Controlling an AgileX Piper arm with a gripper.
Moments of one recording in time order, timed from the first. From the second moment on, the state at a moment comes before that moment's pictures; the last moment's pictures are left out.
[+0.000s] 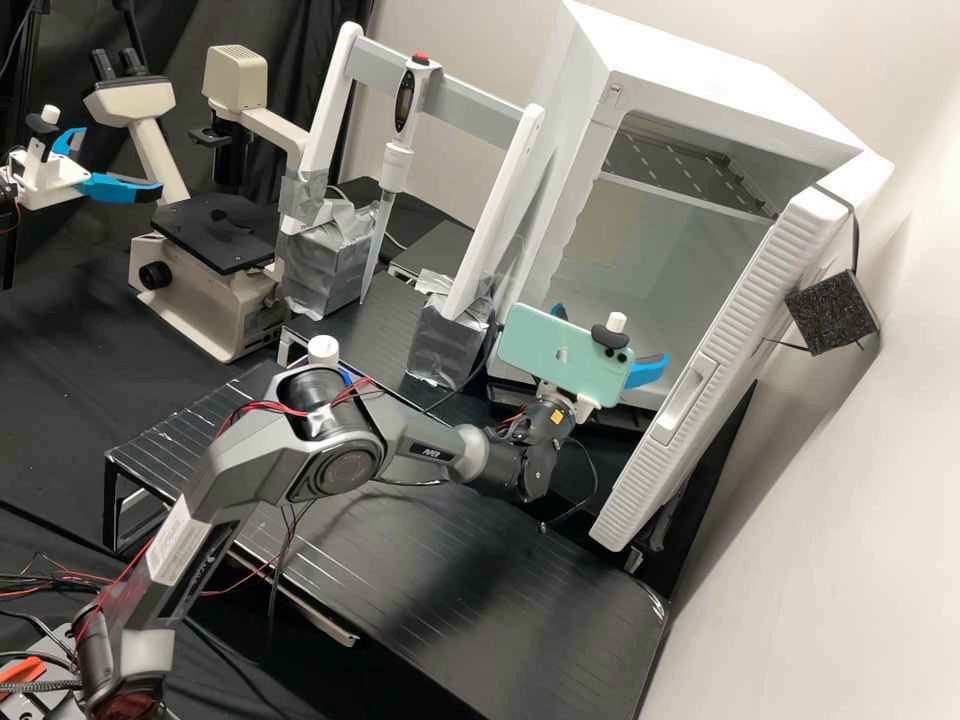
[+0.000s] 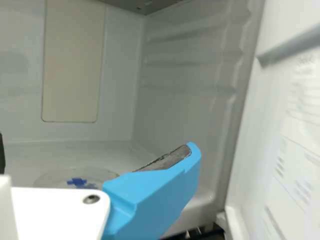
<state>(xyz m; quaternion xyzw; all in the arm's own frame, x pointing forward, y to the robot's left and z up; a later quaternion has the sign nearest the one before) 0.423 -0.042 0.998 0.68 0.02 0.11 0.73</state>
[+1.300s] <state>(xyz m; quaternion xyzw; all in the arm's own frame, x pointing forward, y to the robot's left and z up) 0.472 -0.057 0.964 0.67 0.03 0.04 0.75</state>
